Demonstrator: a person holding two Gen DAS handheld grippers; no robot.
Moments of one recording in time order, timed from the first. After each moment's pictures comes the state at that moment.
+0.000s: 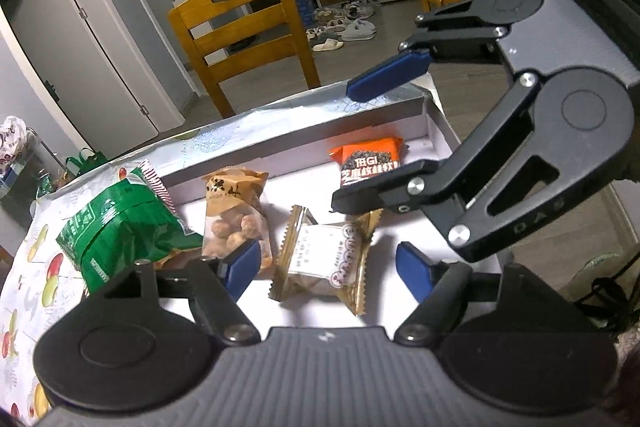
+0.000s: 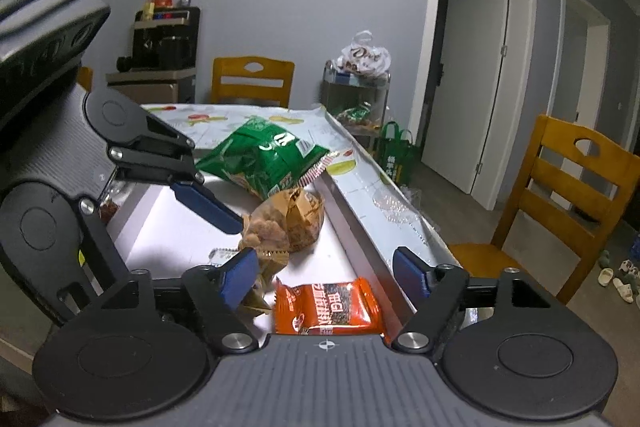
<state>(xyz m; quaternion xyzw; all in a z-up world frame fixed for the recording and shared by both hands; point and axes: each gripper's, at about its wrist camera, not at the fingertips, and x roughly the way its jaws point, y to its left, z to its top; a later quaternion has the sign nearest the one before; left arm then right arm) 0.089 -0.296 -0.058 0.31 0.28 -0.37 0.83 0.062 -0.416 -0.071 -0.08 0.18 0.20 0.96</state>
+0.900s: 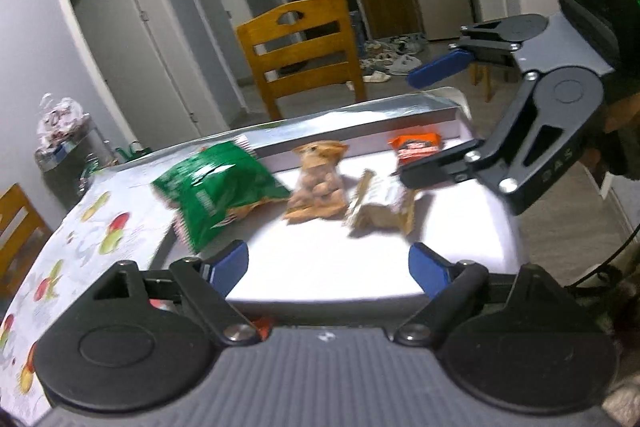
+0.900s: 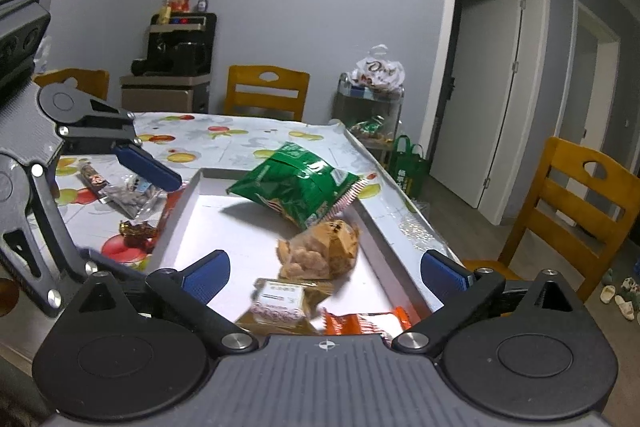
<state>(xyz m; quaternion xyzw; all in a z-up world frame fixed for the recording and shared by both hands) 0.043 -0.199 -0.030 0.26 0.24 -0.31 0.88 0.043 -0.383 -0.049 -0.10 0.17 0.22 0.96</state>
